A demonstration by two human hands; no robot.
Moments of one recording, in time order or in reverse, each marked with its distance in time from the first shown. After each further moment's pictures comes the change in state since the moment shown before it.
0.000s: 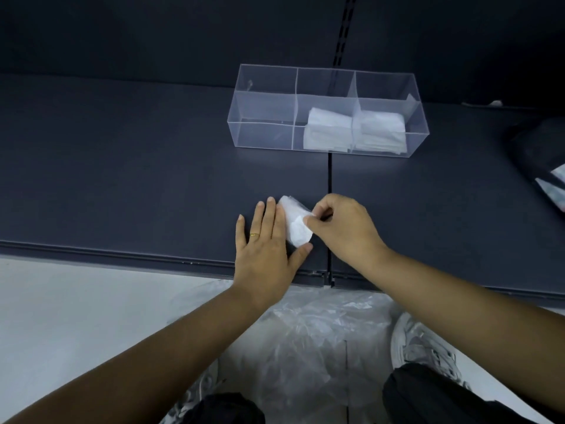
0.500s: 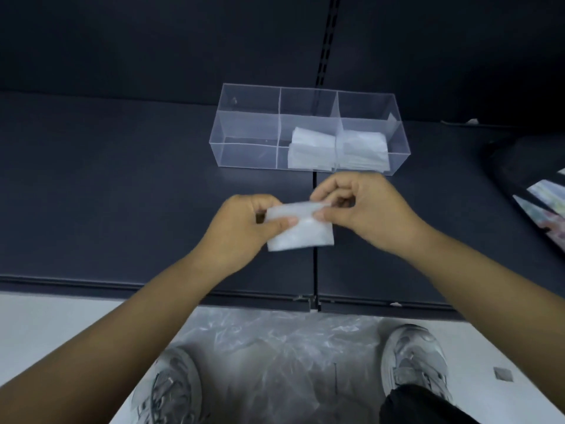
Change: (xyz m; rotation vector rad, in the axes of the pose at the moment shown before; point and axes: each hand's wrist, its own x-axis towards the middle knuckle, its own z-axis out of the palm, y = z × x) left_hand 0.046 -0.004 -0.084 -0.959 -0.031 0.129; right_hand 0.016 -0.024 -0.082 0.135 -0.162 -0.219
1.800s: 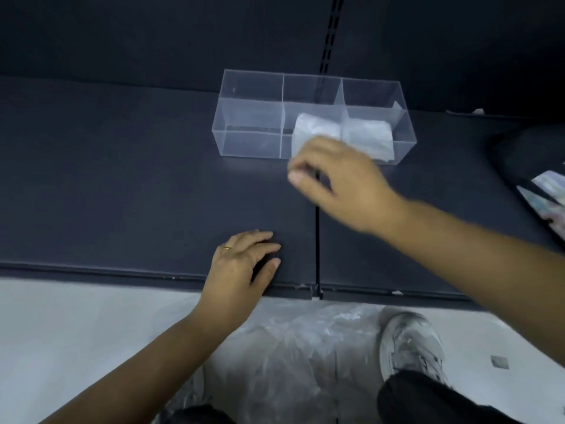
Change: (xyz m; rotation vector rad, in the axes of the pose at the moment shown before) left_hand -0.063 -0.056 0.025 0.518 0.080 0.078; right_hand 0.026 -0.004 0.017 -0.475 0.089 -0.484
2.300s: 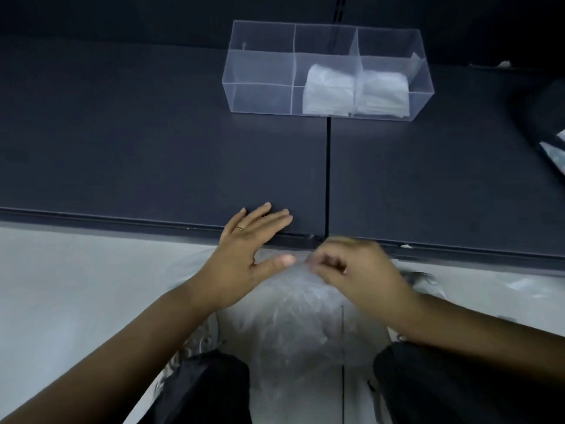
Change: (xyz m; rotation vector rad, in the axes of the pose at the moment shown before) left_hand -0.039 -0.003 -0.010 -0.141 -0.261 0.082; right_hand -0.140 -0.058 0.056 0.283 -0.161 0.308
